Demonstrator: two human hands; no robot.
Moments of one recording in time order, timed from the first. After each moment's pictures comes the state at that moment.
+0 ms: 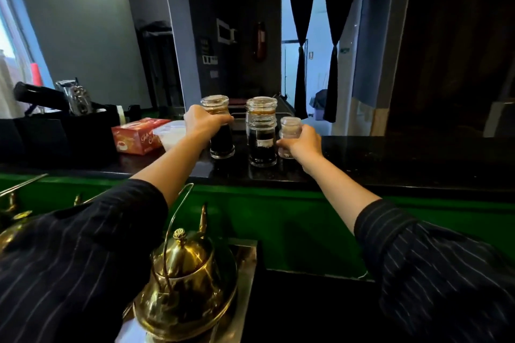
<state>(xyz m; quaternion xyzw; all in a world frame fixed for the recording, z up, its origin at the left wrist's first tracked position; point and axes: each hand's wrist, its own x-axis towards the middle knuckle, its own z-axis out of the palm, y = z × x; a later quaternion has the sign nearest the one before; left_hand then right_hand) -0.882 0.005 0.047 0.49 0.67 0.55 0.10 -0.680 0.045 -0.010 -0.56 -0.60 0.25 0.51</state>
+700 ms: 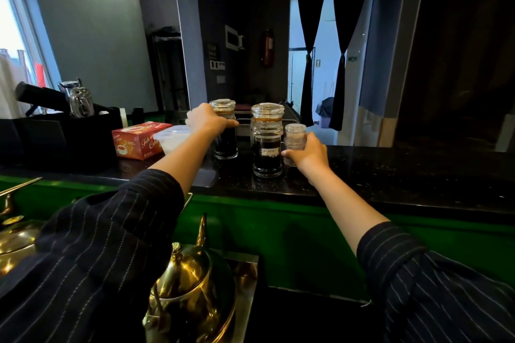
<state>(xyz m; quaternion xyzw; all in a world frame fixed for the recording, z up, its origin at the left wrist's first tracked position) -0.890 0.042 0.056 0.50 0.75 0.44 0.01 -0.683 0.057 -0.015 -0.56 -0.61 0.24 0.50</state>
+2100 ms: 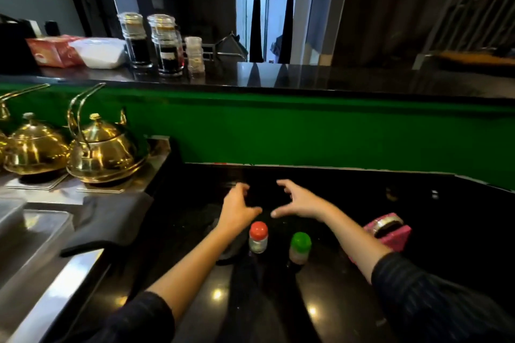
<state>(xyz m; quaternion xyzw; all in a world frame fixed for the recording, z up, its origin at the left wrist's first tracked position) -0.588 -0.258 -0.235 0.63 0.64 0.34 0.27 -0.403 -0.234 -0.206 -0.58 -0.71 0.37 0.13</state>
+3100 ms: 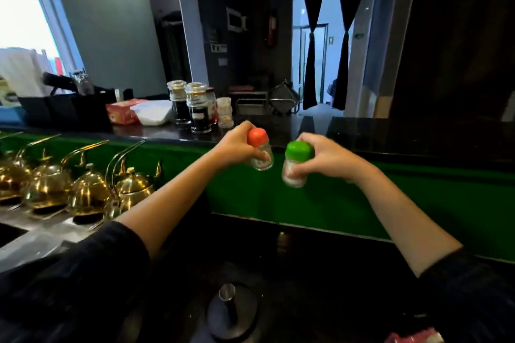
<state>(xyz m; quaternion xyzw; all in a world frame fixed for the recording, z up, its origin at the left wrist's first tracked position) -0.601 -0.160 0.003 0.68 0.61 0.37 0.17 -0.379 -0.141 -0.005 -0.37 -0.84 0.31 0.26</state>
